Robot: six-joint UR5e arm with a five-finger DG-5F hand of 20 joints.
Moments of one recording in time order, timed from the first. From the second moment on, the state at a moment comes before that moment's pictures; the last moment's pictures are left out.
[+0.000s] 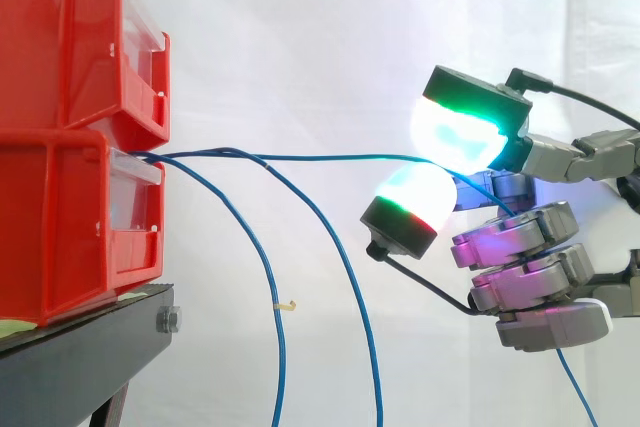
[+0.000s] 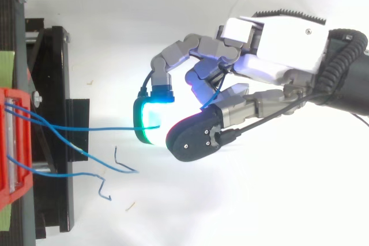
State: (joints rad) arm 0.16 -2.16 -1.41 -2.75 -1.20 -0.05
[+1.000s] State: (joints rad) arm 0.16 -2.16 -1.41 -2.75 -1.20 -0.05
